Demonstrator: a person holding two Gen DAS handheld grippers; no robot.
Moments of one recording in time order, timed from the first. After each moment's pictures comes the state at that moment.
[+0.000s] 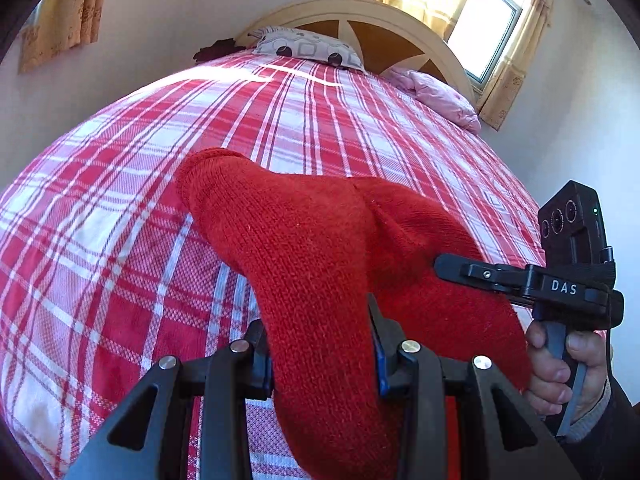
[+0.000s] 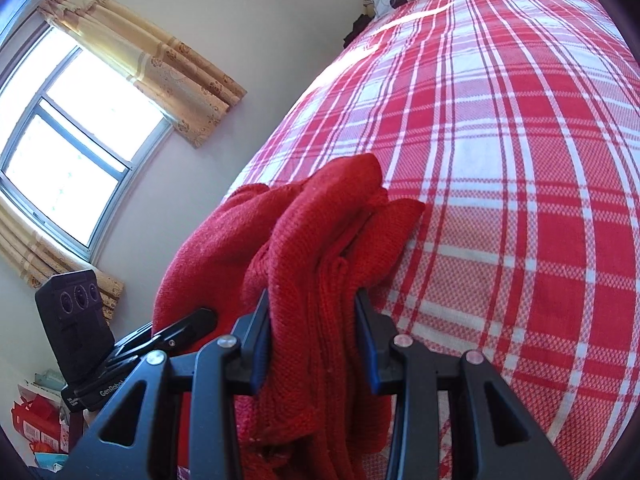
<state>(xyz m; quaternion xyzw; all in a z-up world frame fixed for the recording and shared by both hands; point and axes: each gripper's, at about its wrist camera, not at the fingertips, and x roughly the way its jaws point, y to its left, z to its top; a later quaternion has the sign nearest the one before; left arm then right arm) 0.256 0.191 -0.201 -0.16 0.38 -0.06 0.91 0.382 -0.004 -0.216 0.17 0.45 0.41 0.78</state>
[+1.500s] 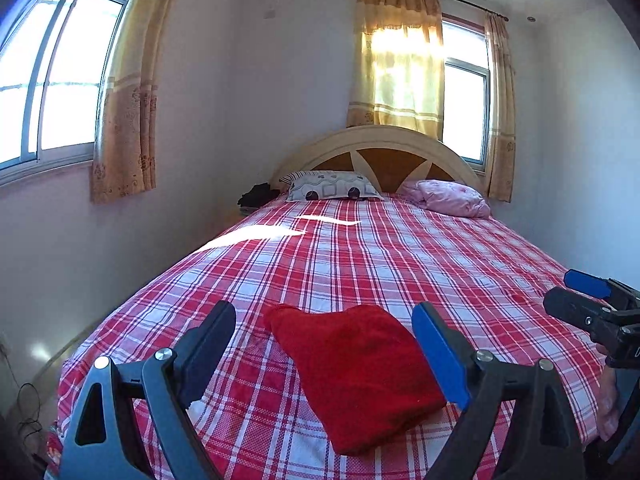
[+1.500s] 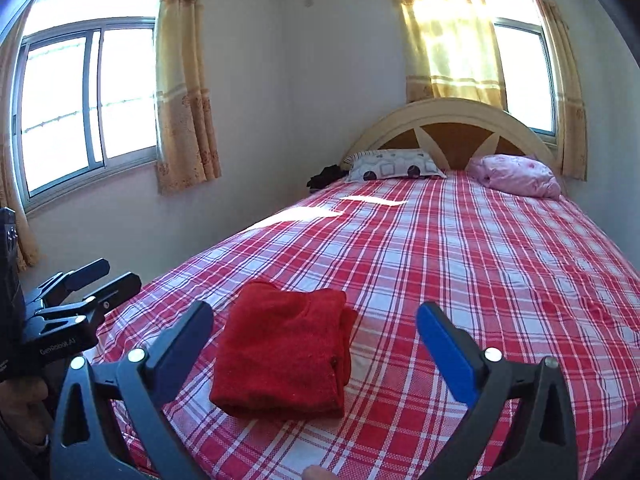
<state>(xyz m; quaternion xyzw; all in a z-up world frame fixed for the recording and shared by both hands) 0.085 0.161 -0.060 -0.05 0.16 0.05 0.98 0.160 -0.049 -0.049 -0.02 0.19 0.26 0.95</state>
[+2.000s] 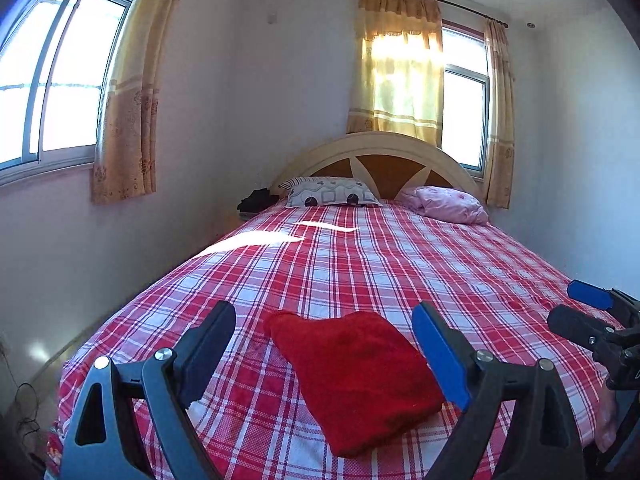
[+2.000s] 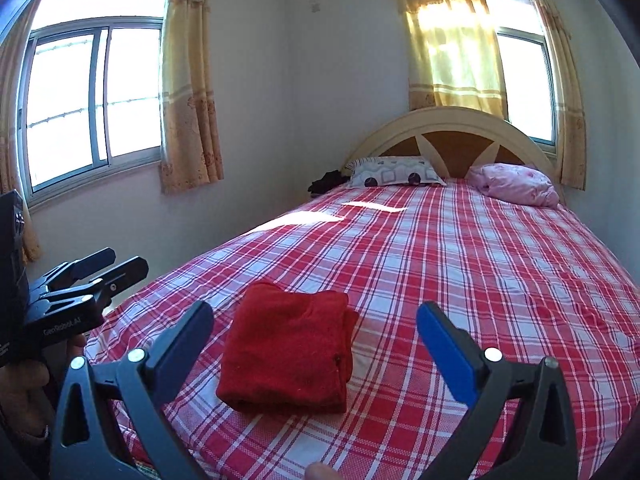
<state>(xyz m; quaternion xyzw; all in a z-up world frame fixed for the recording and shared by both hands) 0.078 0.158 -0.057 -0.06 0.15 0.05 0.99 0.143 -0.048 -0.047 -0.03 0.18 0.26 0.95</state>
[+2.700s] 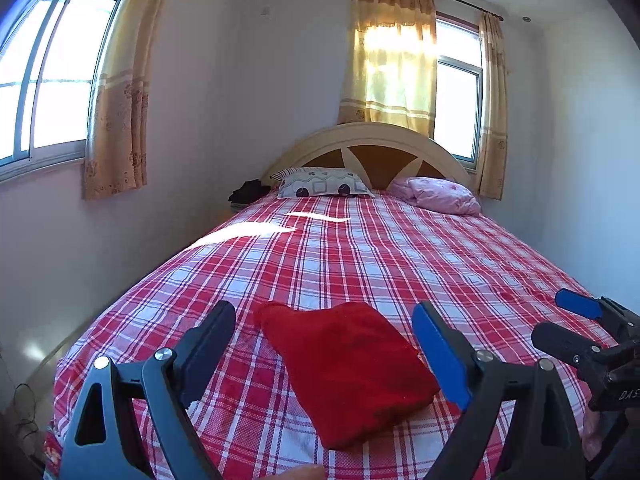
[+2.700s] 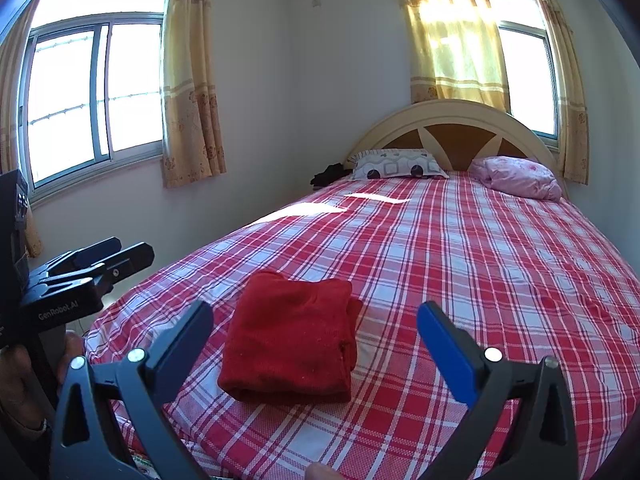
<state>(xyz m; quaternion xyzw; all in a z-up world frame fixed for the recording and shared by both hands) 0.082 0.153 -0.057 -0.05 0.16 0.03 0.98 0.138 -0.046 -0.059 -0.03 0.19 0.27 0.94</state>
